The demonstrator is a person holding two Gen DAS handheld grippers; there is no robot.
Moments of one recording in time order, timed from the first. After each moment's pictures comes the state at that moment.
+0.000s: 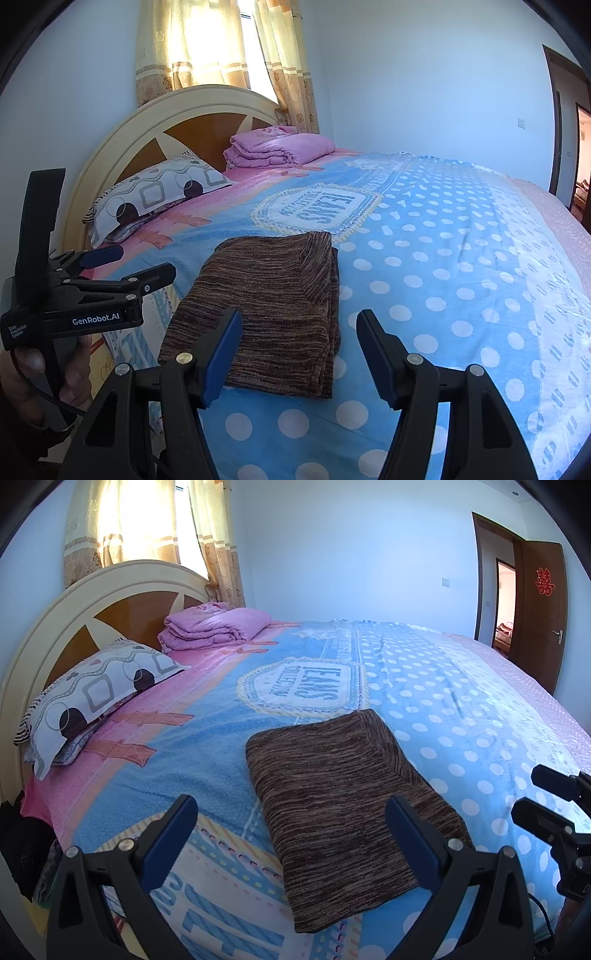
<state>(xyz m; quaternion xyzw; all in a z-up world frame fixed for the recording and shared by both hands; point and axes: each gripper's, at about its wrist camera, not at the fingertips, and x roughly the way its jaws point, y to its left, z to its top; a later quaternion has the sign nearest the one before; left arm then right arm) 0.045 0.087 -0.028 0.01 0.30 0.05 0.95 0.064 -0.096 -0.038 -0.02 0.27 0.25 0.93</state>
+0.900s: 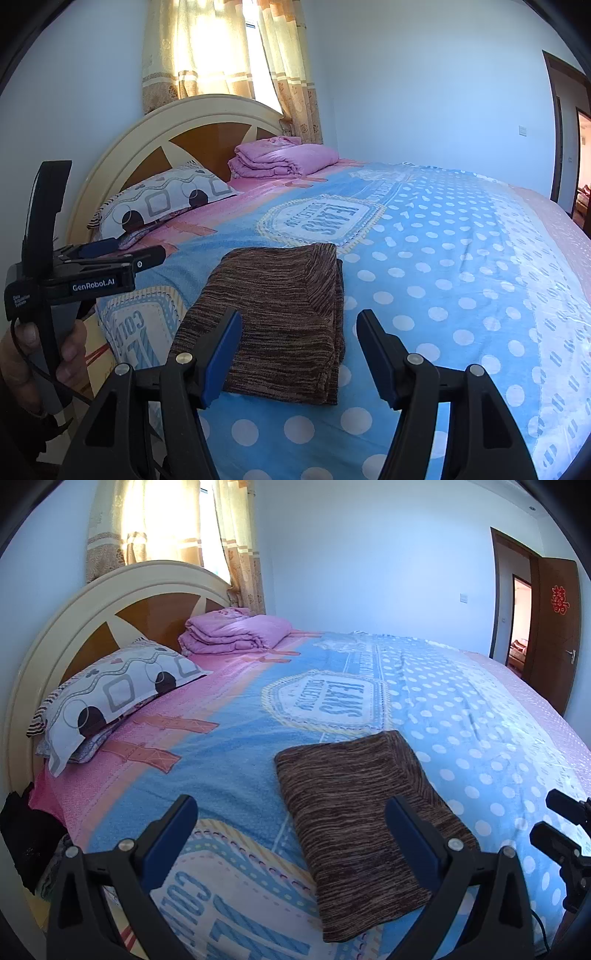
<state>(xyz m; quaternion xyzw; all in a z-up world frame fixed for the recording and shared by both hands) 0.045 0.116 -0.015 -0.01 0.29 0.08 0.95 0.059 -0.095 -0.031 -0.02 0.25 0.25 0.93</state>
